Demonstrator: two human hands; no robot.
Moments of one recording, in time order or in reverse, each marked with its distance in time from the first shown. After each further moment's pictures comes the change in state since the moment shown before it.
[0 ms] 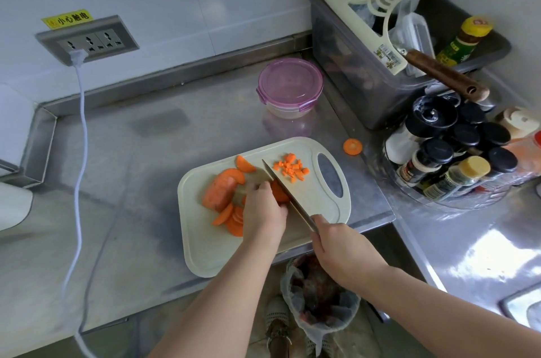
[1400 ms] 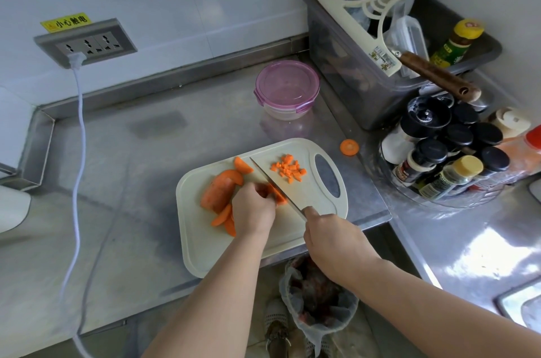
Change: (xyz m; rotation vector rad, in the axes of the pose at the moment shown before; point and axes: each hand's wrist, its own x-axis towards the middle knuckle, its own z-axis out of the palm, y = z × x) left_hand 0.009 -0.008 0.000 -0.424 0.045 -0.177; right_hand 0.003 -0.015 -0.009 -0.107 0.031 0.012
